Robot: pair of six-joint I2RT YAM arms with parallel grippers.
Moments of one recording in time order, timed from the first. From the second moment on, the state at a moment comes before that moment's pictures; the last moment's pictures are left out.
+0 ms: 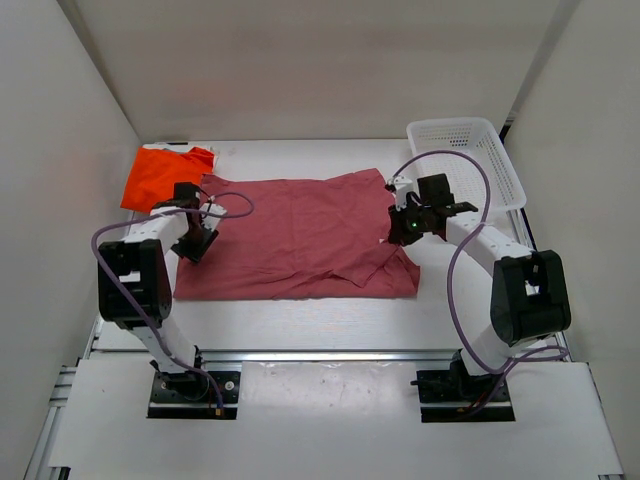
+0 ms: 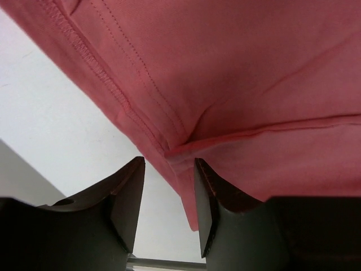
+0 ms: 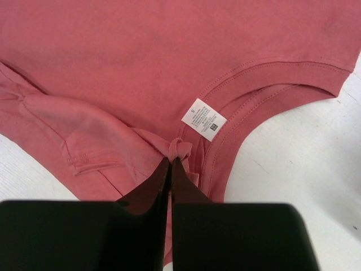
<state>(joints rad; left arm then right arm) 0.04 1.69 1.09 -0.66 -0.15 0.58 0.26 1.59 1.05 -0.40 -0.41 -0.25</state>
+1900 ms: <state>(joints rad) 0.19 1.72 1.20 -0.57 -0.23 0.39 0.28 1.69 1.27 -0.44 -0.26 -0.32</state>
